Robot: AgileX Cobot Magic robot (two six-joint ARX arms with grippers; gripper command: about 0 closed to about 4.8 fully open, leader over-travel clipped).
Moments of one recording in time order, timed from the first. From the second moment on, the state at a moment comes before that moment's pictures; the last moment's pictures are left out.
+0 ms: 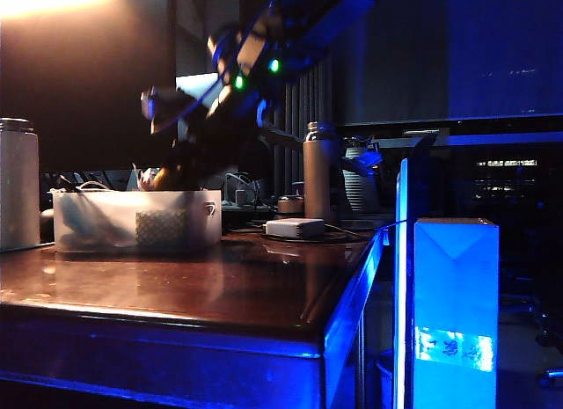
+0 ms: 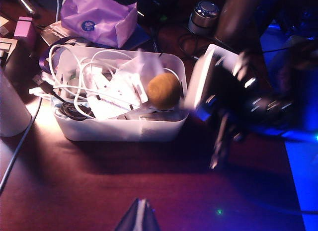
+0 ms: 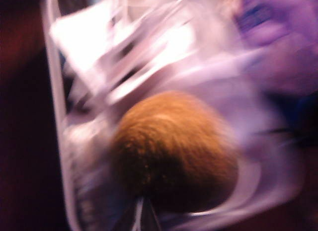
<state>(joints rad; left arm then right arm) 0.00 1.19 1.40 -0.78 0.31 0.03 0.65 2.42 2.22 -0.34 -0.13 -0.50</state>
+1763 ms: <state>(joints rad) 0.00 0.40 1.31 -0.99 0.34 -0.03 0.65 1.01 2.23 -0.91 0.02 -0.35</state>
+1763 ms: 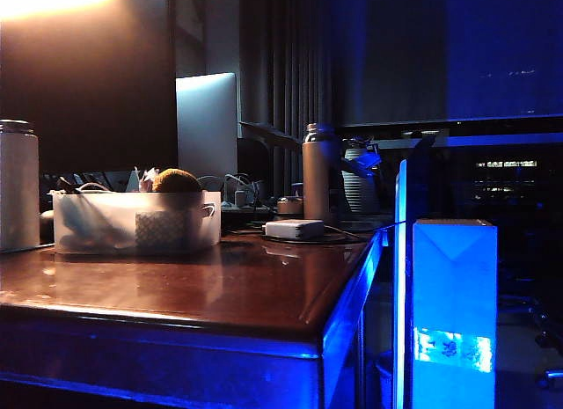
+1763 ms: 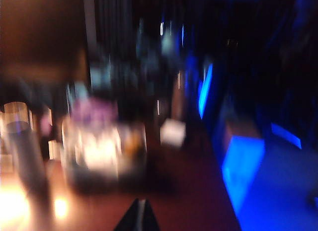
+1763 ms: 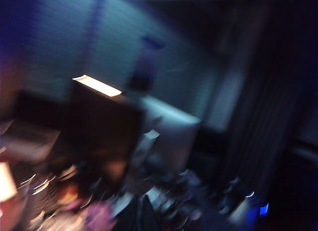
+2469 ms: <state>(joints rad) 0.00 0.01 0.55 -0.66 0.34 -0.11 0.66 0.50 0.90 -0.38 -0.04 -0.08</state>
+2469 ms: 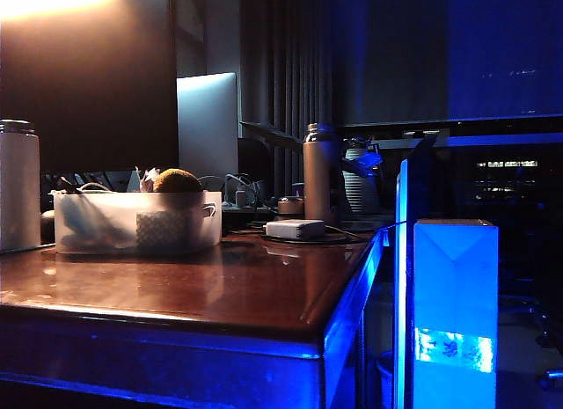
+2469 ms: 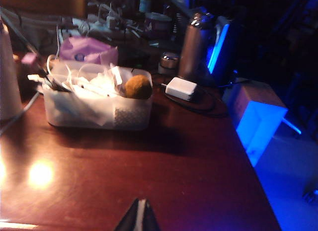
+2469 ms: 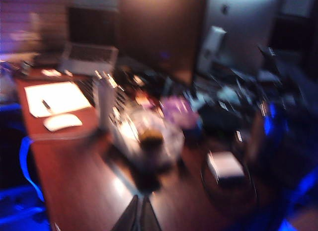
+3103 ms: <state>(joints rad) 0.00 0.01 0.20 -0.27 0.25 -0.18 0.65 0.12 0.22 -0.20 0.14 -0.01</state>
